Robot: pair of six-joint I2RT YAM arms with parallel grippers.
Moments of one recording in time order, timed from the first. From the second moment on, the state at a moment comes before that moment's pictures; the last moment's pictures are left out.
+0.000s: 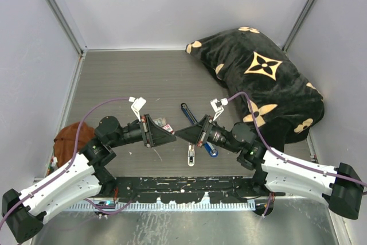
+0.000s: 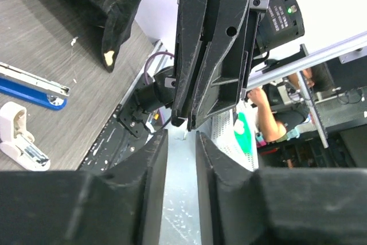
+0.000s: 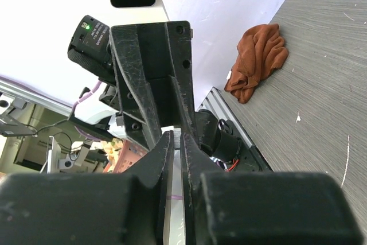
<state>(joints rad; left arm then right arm) -0.77 0.68 0.50 0.20 0.55 -0.98 1.01 0.84 0.45 0.54 -0.15 1.04</state>
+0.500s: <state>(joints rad) -0.77 0.72 0.61 -0.13 0.50 -0.67 0.80 0.77 0.39 0.46 -0.24 1.03</state>
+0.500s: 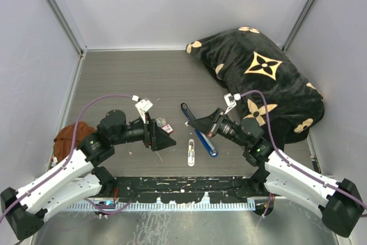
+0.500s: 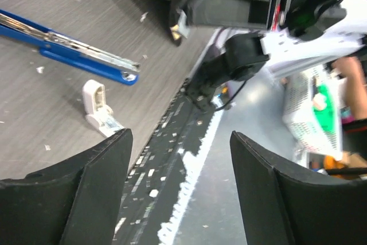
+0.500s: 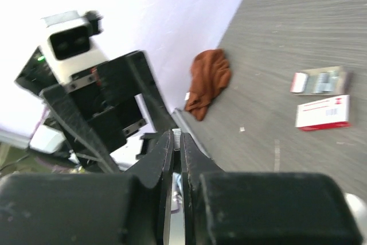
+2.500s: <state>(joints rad) -0.90 1.46 0.63 0.13 0.34 -0.24 0.58 0.51 0.17 0.16 -0.40 1.08</state>
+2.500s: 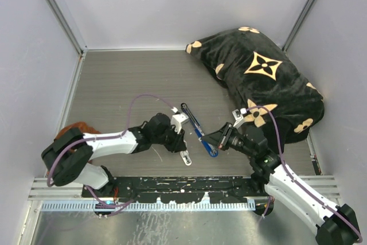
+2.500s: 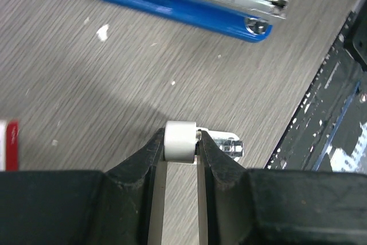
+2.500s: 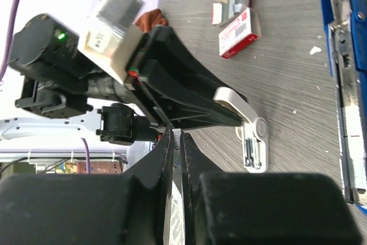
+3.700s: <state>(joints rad) -0.93 1.20 0.24 0.55 -0.03 -0.53 0.93 1.21 0.21 0.52 -0.08 1.39</state>
